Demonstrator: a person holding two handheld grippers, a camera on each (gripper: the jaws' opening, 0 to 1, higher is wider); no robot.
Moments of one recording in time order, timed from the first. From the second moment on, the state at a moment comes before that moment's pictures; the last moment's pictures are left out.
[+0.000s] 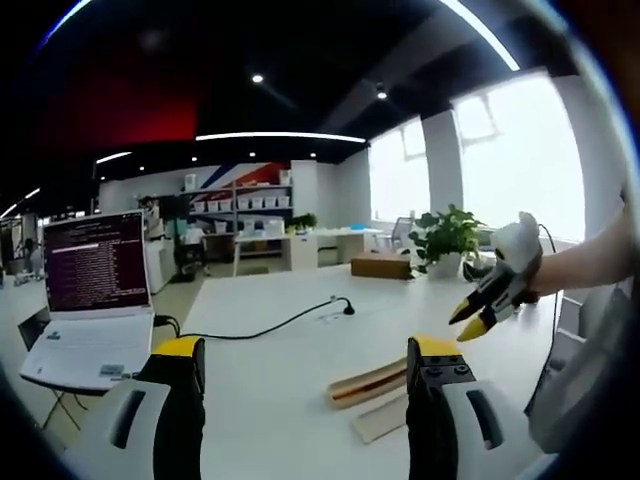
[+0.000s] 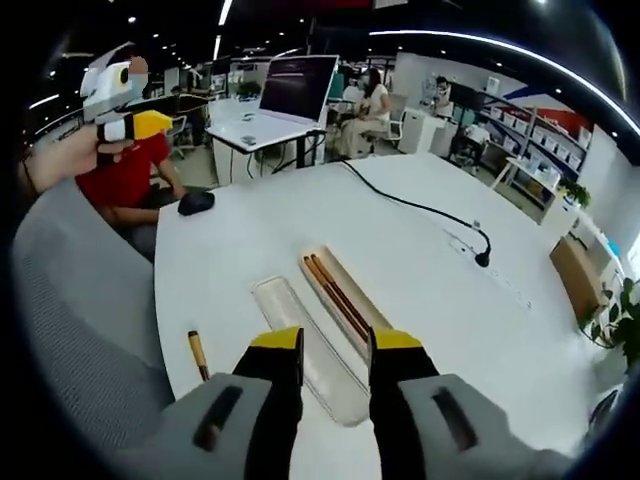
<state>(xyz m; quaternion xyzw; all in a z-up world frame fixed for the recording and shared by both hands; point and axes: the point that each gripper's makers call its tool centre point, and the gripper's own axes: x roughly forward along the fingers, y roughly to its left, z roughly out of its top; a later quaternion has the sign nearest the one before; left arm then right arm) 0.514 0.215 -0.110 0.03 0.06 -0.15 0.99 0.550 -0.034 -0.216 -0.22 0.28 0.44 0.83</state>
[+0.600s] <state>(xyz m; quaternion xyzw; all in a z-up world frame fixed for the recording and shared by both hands) 0.506 0.204 -0.118 0.03 0.07 -0.16 0.98 0.485 -0.030 -0.224 -0.19 0.28 0.48 0.80</state>
